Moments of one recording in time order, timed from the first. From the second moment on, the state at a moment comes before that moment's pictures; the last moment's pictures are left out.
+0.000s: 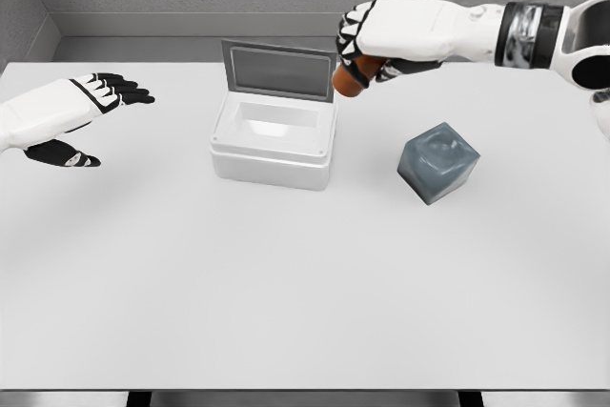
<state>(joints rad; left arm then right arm) -0.50 1.03 -0.55 -1.49 -0.27 -0.61 -0.19 -0.99 -0.59 0.69 -1.44 0.33 -0.61 0.61</state>
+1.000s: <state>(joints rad) -0.49 1.01 -0.56 -1.49 -0.28 -0.61 -0.20 -0.99 -0.45 0.77 -1.28 0.40 -0.61 0.61</state>
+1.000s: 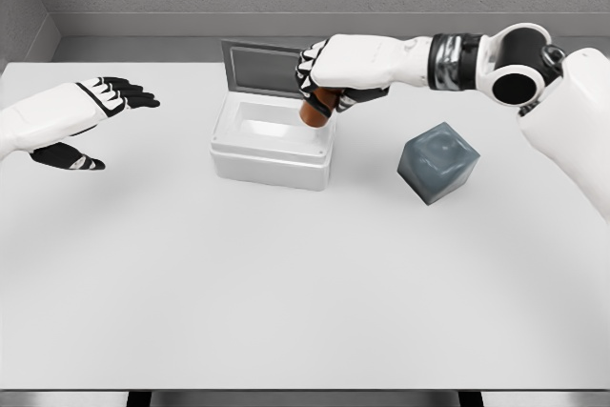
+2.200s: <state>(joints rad) -0.49 1.01 -0.56 -1.49 -0.28 -0.61 -0.21 -1.01 -0.37 0.77 -1.19 0.48 -0.61 0.61</state>
